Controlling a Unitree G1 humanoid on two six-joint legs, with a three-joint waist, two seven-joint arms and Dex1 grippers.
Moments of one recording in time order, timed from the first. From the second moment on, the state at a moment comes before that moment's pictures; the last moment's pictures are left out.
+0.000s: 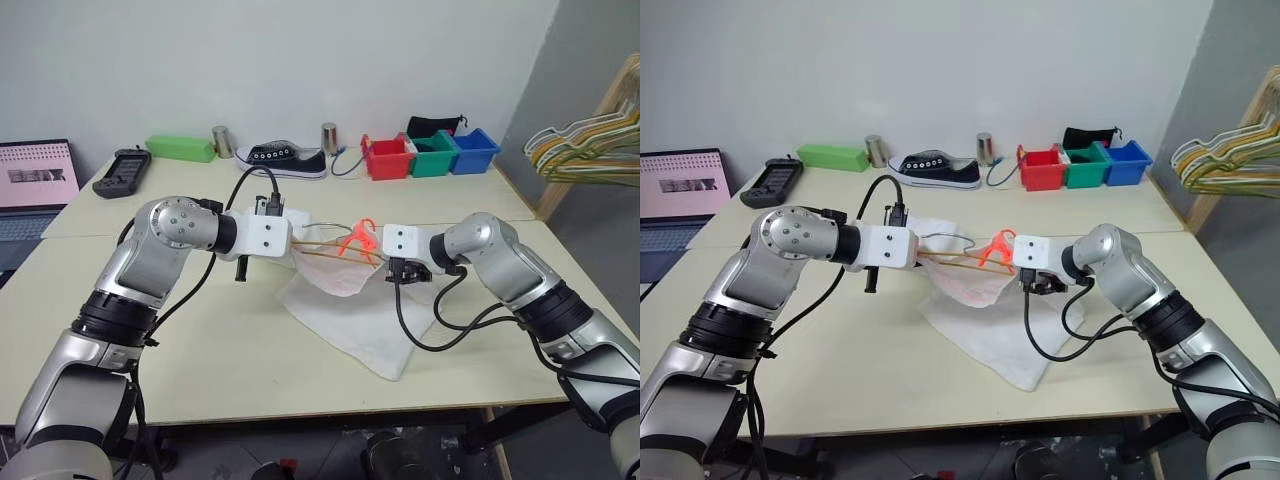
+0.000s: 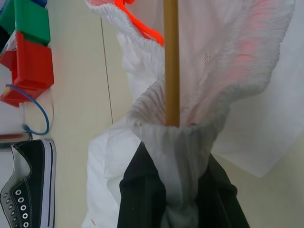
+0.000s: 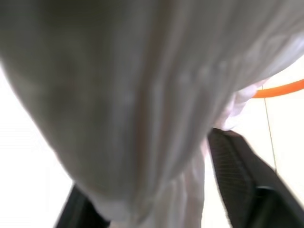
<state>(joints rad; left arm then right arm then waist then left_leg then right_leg) -0.76 0.79 -0.27 0.15 0.15 -0.05 -1.21 -0.87 -0.64 0.57 0.13 -0.16 0.43 1.06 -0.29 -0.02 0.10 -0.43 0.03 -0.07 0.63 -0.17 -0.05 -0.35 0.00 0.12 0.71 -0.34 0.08</state>
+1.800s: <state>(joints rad) -0.69 0.55 -0.12 -0.07 -0.19 0.33 -1.04 -0.40 -0.35 -0.06 -0.39 -0.09 1.47 0.68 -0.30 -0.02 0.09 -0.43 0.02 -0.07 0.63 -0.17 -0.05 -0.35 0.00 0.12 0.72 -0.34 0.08</state>
